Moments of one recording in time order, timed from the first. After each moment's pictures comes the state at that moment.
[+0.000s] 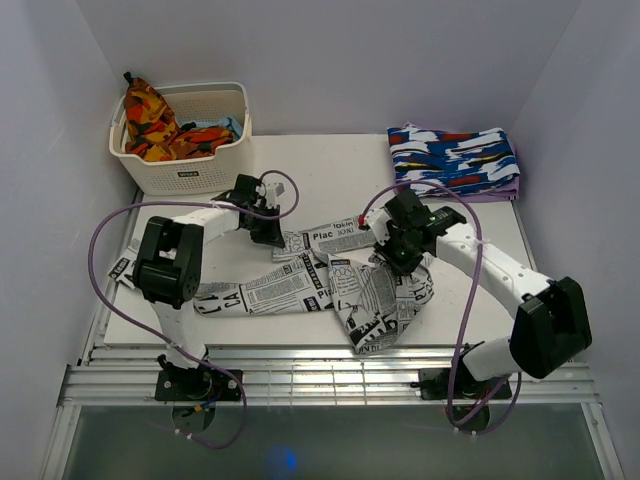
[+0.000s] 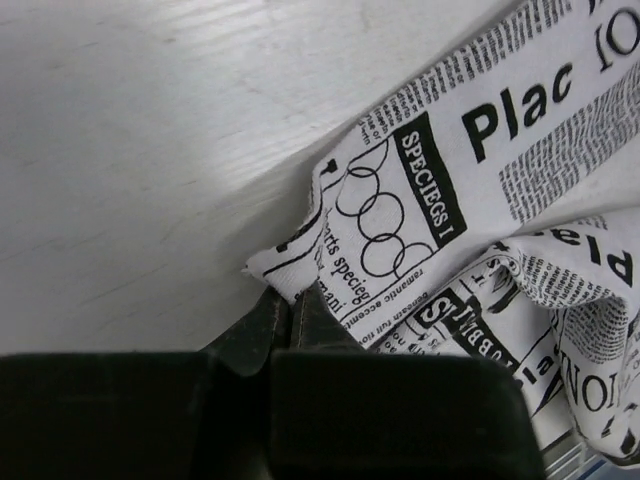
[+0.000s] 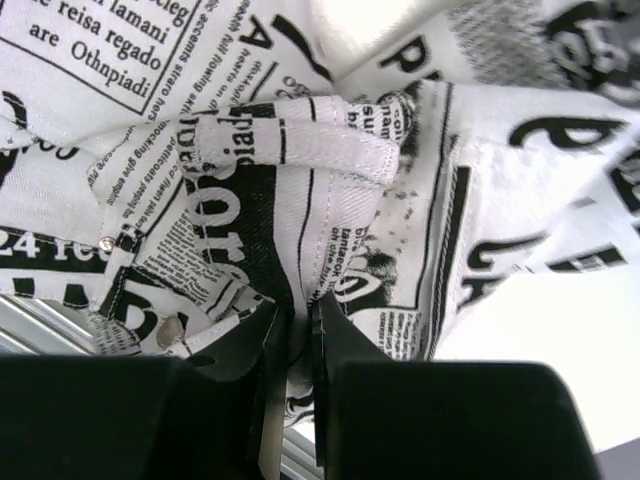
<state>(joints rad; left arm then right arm) -0.29 1.90 1.20 -0.35 0.39 -0.15 0.57 1.45 1.09 -0.89 -0.11 -0.37</state>
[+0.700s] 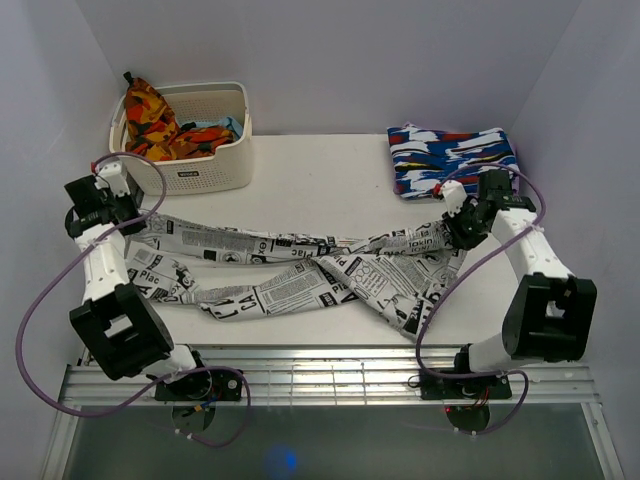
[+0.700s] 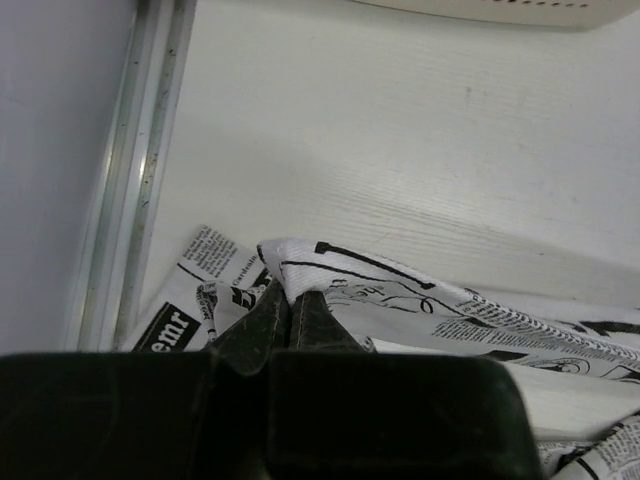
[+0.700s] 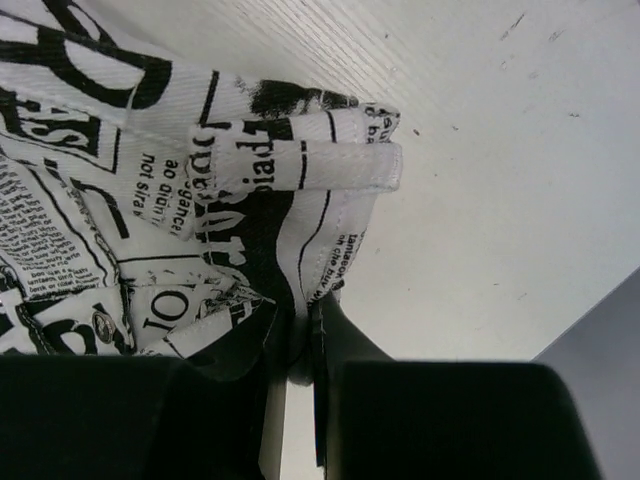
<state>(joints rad) 0.51 1.41 1.15 -0.48 0.29 0.17 -0.03 1.40 1.09 -0.79 -0.23 -0.72</state>
